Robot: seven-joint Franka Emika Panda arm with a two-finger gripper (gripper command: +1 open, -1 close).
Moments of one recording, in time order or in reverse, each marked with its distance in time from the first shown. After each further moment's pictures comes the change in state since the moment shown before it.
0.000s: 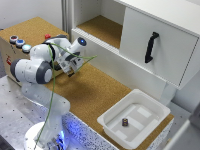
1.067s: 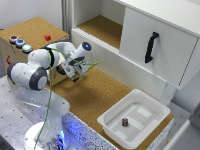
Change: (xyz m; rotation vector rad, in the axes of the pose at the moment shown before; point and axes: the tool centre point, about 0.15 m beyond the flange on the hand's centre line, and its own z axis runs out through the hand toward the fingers) arm 0.010 0.049 -0.026 -0.039 0.050 0.012
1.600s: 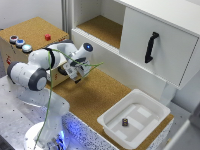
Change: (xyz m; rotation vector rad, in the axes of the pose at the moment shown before) arm 0.001 0.014 0.000 -0.011 0.000 -0.006
